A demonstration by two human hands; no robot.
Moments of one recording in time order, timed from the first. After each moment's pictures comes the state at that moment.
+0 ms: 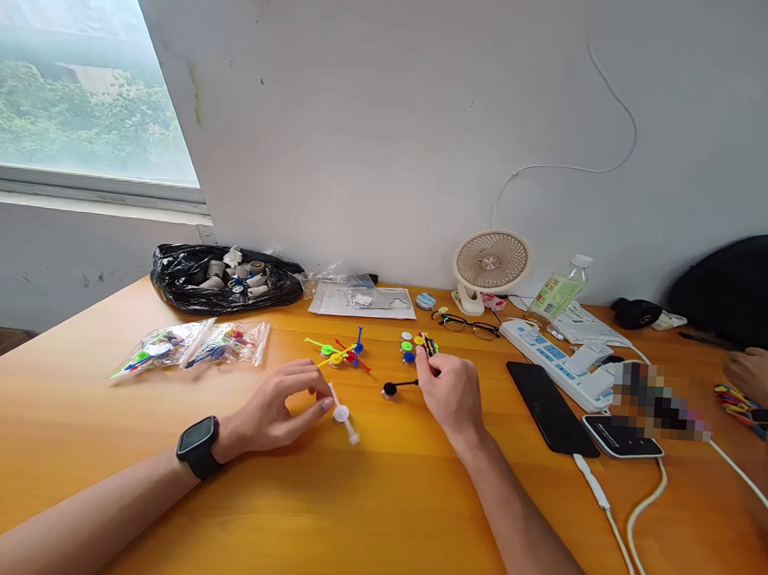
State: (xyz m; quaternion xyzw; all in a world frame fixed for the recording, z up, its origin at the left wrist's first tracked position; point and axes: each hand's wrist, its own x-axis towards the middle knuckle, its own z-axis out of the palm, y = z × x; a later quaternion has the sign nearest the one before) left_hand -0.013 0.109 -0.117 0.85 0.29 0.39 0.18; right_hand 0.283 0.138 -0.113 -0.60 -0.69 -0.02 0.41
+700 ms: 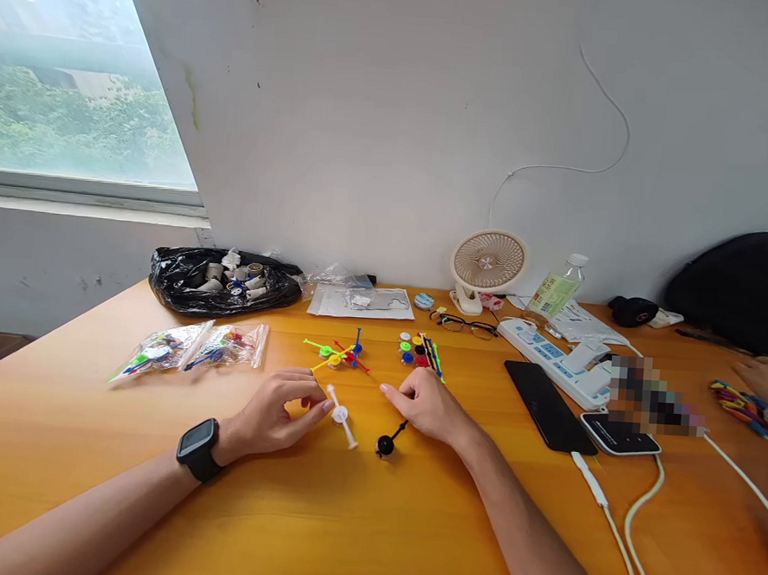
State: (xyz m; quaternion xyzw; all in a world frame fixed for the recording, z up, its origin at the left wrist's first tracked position) left_hand -0.012 0.111 -0.127 0.86 0.29 0.39 0.18; right_hand 0.278 0.133 -0.119 -0.53 -0.78 0.28 0.19
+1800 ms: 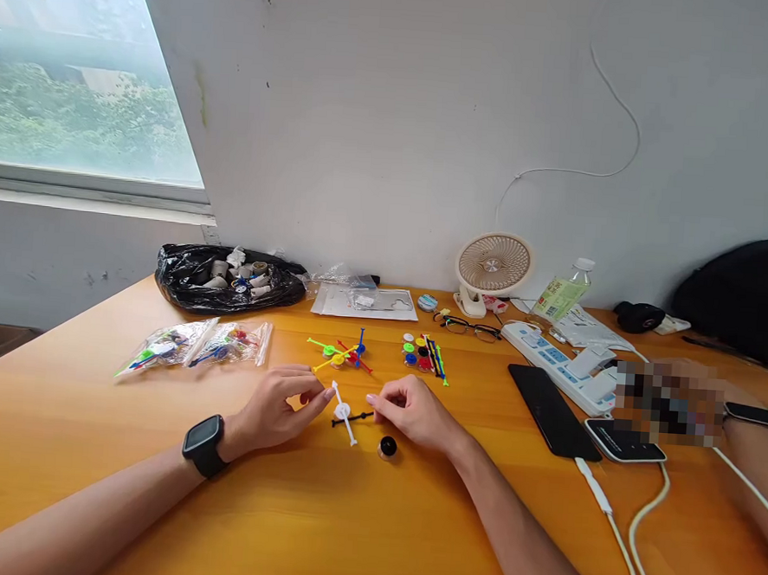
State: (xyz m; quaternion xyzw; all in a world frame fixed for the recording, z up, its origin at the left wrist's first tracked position) left_hand -0.010 0.114 -0.131 0.83 0.31 0.44 0.12; right_hand 0.256 0.125 -0.119 -0.46 -0.75 0.41 0.23
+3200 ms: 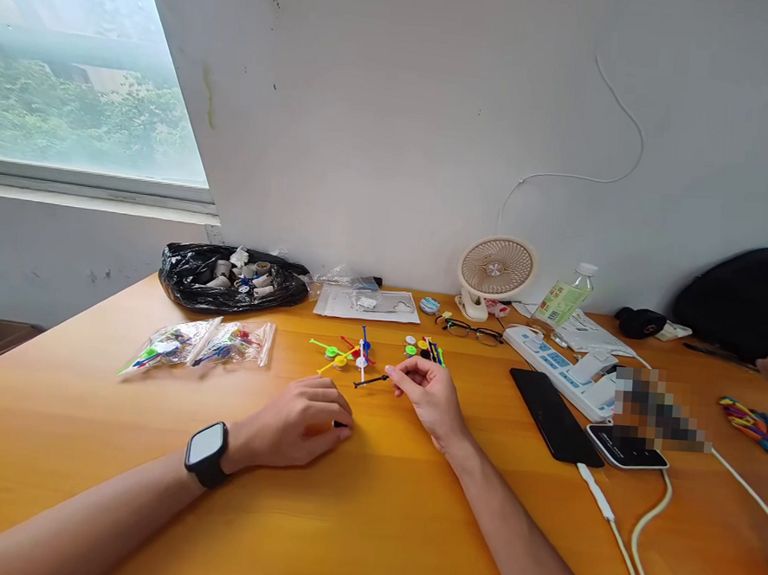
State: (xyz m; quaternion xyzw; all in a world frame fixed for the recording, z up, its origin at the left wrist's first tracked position) left_hand -0.002 0.107 -0.125 0.91 0.23 0.31 0.13; right_hand 0.252 0.133 -0.121 -0.49 -0.58 0.43 0.49
